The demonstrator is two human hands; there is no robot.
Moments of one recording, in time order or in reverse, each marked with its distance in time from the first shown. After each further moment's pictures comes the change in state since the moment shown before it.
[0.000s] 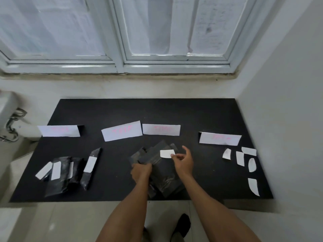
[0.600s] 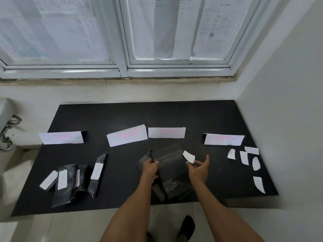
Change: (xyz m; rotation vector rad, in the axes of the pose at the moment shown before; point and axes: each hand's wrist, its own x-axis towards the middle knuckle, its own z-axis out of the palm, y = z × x) left_hand 0.030 0.011 -0.019 -0.345 -0.432 0.078; right_hand -0.019 0.007 0.006 0.023 0.265 0.138
